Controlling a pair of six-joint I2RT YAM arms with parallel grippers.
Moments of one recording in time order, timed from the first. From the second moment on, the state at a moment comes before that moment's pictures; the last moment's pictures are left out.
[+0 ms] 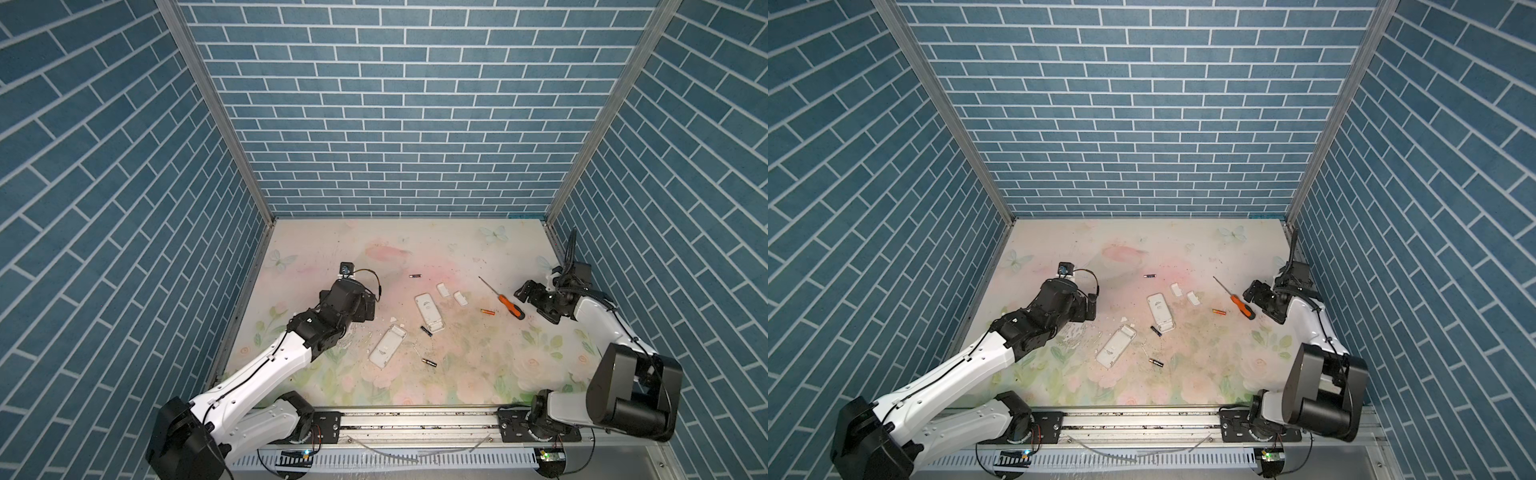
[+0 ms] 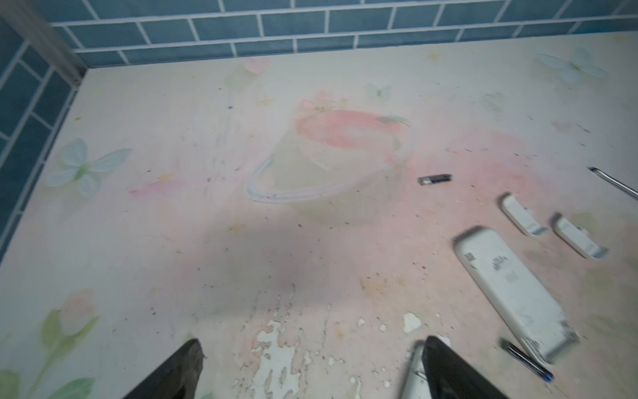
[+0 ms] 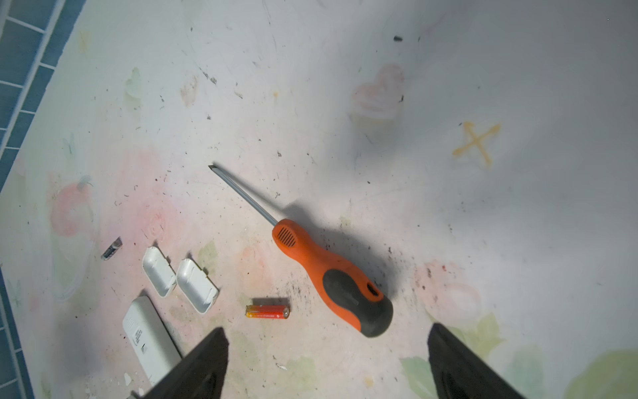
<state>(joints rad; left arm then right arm) -0.58 1.04 0.76 -0.46 -0.41 -0.38 -0.22 1.29 0.78 -0.52 -0.33 0.33</state>
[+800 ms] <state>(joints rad) -0.11 1.20 0.26 0.48 -0.49 -0.04 0.02 1.27 0.45 0.34 0.13 0.12</state>
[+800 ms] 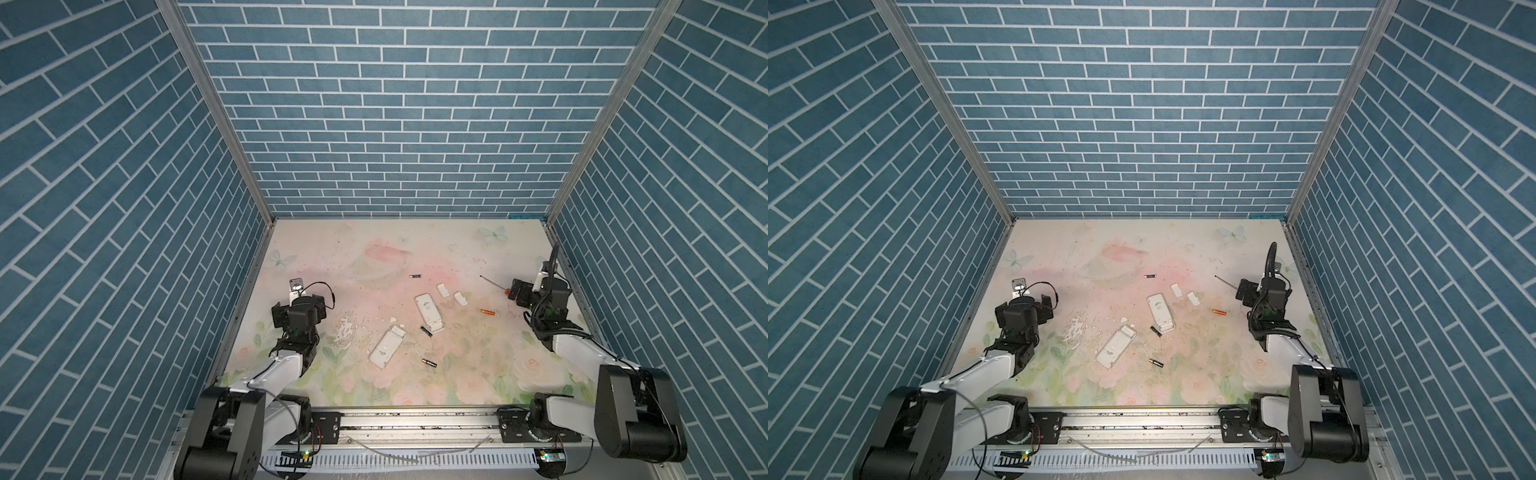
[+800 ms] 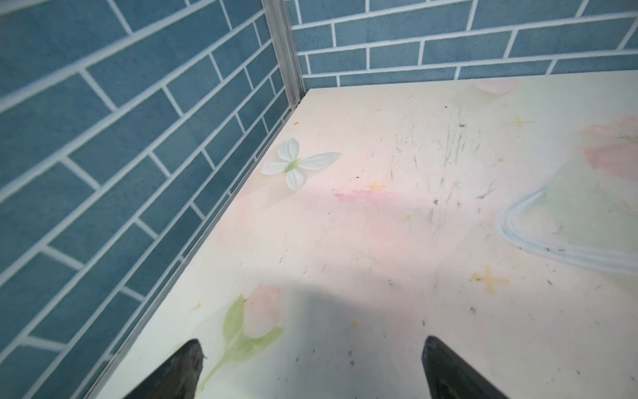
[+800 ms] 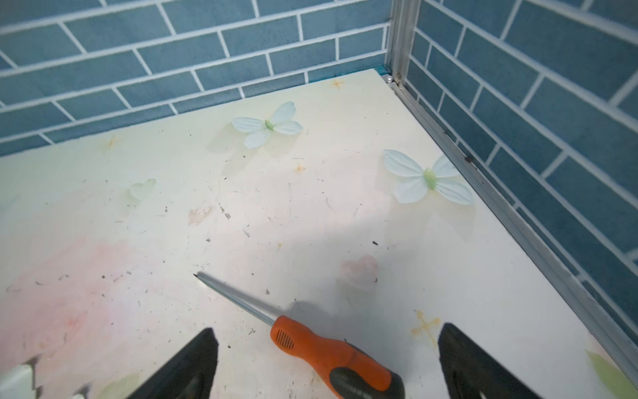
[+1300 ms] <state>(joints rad) 0.00 1.52 0.28 0.88 -0.18 0.00 0.01 1.55 0.37 0.75 0.19 0.02</state>
